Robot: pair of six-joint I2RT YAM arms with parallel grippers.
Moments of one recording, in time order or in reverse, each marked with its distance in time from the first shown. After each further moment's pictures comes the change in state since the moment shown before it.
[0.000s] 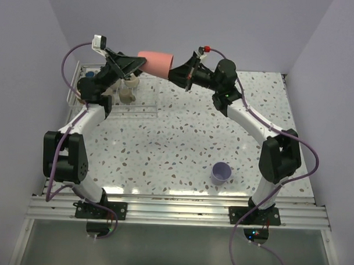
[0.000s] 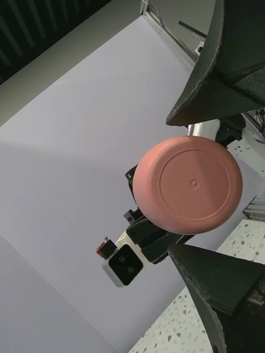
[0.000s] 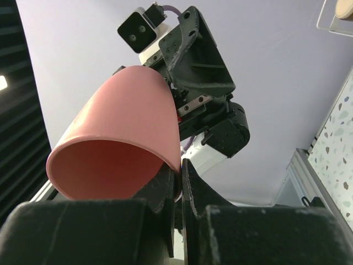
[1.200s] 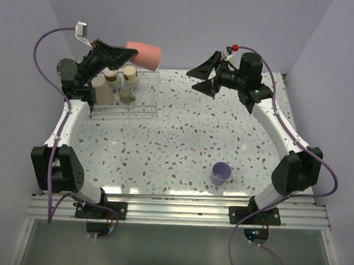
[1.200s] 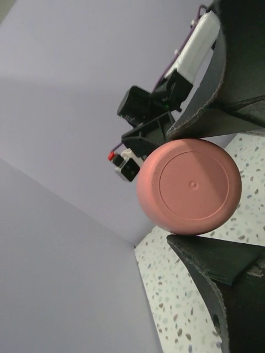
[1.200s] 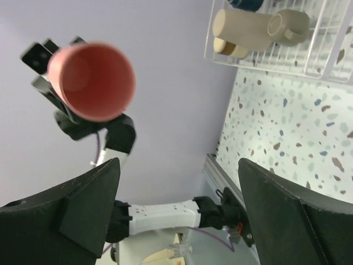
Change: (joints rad) left arm 0.119 -0.113 0.105 -0.388 0.065 0.409; right arm -0.183 -0.172 0.022 -0.601 0.012 -0.492
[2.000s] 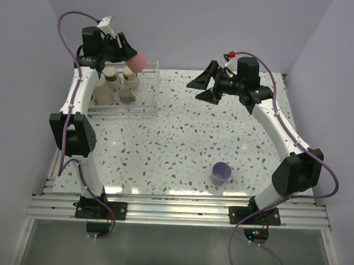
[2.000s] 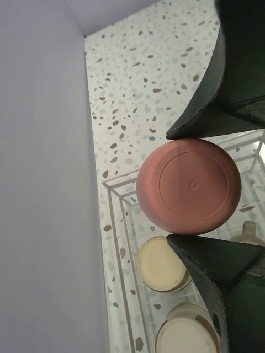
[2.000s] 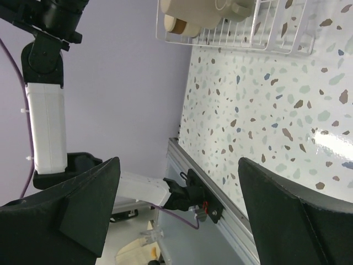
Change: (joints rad) left arm -0.028 0.455 0.705 -1.228 -0.426 0.921; right arm 0.008 -0.024 0.001 -0.267 0.050 -0.229
